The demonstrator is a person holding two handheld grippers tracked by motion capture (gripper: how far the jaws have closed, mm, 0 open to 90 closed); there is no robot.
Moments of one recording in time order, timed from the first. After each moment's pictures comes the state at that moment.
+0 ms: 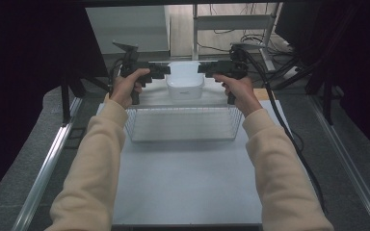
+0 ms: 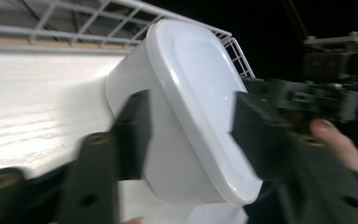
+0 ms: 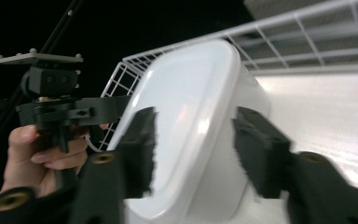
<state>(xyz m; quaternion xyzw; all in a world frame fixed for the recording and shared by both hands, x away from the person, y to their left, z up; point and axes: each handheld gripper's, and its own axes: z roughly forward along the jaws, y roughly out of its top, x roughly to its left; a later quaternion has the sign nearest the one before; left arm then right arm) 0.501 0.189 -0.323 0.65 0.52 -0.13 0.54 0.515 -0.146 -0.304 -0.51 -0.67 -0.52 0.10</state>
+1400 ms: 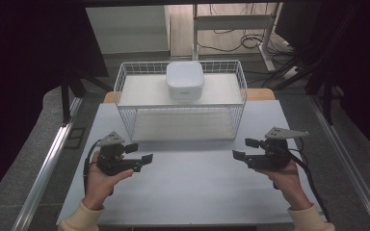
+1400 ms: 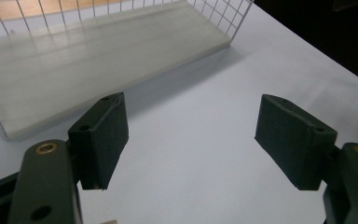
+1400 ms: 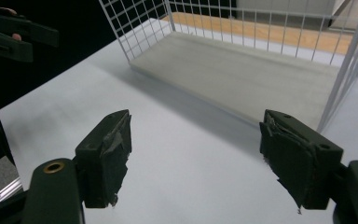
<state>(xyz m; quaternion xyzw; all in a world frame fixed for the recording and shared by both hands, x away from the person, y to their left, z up) 0.268 0.195 -0.427 0.76 0.44 0.10 0.47 0.313 -0.252 -0.409 -0.35 -0.79 -0.50 -0.09</state>
